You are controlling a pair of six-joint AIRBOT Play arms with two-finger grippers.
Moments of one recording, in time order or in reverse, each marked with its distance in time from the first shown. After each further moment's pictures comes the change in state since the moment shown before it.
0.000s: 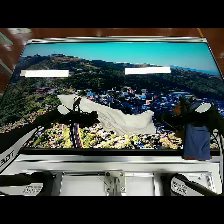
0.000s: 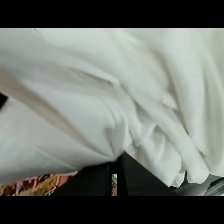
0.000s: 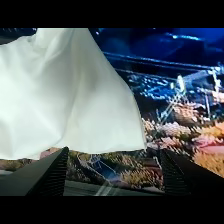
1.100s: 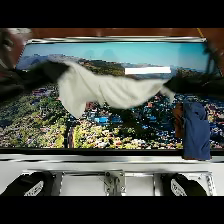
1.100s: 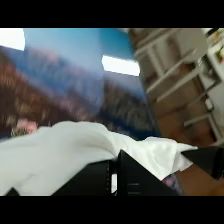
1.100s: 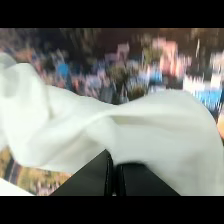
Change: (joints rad) left arm 0.180 0.649 0.361 0.014 0.034 0.119; right arm 0.150 0.329 0.527 0.076 0.006 -0.045
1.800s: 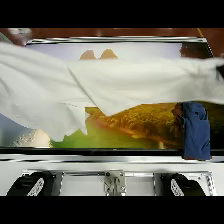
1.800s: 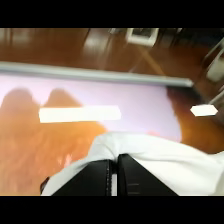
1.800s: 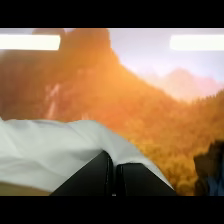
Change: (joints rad) left arm 0.193 0.213 0.319 0.502 -0.466 -0.188; right arm 0.001 0.181 0.340 -0.352 0.336 0.155
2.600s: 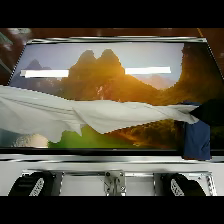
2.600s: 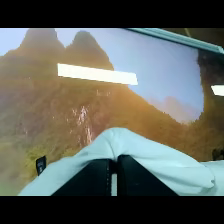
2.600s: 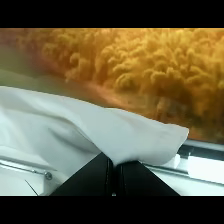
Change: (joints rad) left arm 0.007 0.187 -0.158 0.085 -0.125 -0.144; right arm 0.000 -0.031 -0.098 0.082 0.347 0.098
